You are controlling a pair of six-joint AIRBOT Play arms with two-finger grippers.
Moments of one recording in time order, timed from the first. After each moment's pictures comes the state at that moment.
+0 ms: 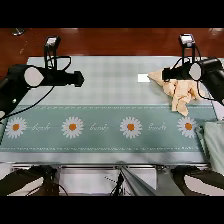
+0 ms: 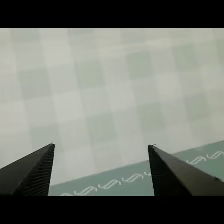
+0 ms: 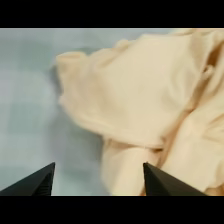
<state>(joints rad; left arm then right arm) -0.29 -1.22 1.10 1.38 -0.75 -1.61 0.11 -1.34 1.19 -1.82 0.77 1.81</state>
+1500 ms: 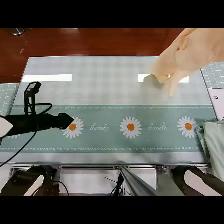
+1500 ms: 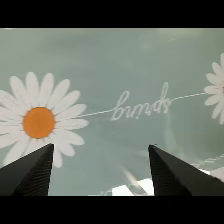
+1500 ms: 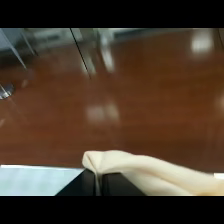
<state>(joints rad) -0.14 -0.61 0.57 1.12 -1.06 -1.54 -0.28 -1.11 1.81 -0.93 1.05 1.37</state>
